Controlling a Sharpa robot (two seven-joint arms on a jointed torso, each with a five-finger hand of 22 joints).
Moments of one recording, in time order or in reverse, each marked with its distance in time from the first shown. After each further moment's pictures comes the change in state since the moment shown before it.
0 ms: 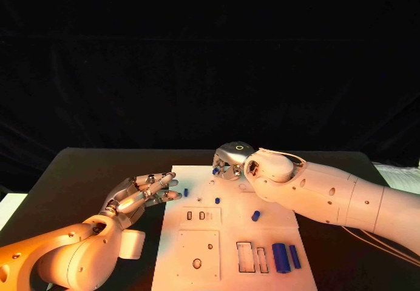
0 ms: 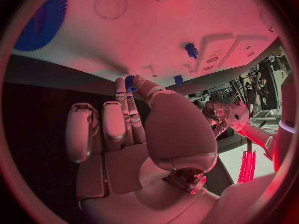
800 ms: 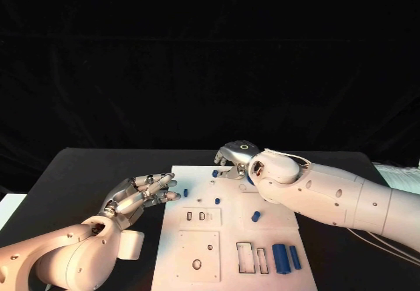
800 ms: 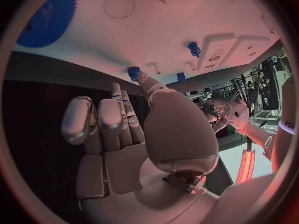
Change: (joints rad) left arm 0.000 -0.004 0.000 -0.002 0.000 0.000 -0.001; left_hand 0.000 0.000 0.000 0.000 0.000 -0.007 0.000 0.000 0.000 -0.004 0.004 0.000 0.000 0.000 0.000 0.000 0.002 0.000 0.000 0.000 0.000 -0.001; right arm -0.001 -0.046 -0.001 0.039 0.005 -0.056 -0.012; right_hand 0.032 -0.060 -0.146 0.080 0.004 -0.179 0.050 0.001 -0.001 -0.163 0.059 0.028 0.006 -0.004 0.047 -0.062 -0.110 0.017 -0.076 0.041 -0.096 -0.161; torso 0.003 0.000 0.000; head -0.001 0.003
